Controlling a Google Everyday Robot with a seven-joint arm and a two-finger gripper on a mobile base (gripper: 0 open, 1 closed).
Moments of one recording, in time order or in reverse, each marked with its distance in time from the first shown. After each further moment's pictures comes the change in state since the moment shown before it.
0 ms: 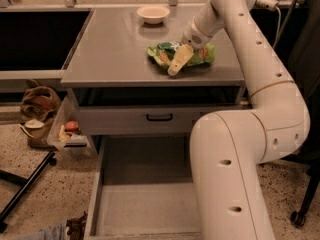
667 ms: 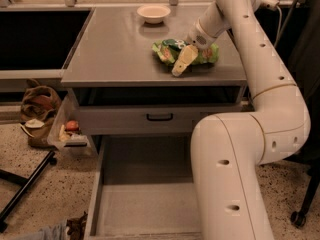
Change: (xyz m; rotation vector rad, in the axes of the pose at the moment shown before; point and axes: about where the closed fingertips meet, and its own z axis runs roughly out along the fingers) arm 0.010 -0.002 -0.005 -0.003 -0.006 0.029
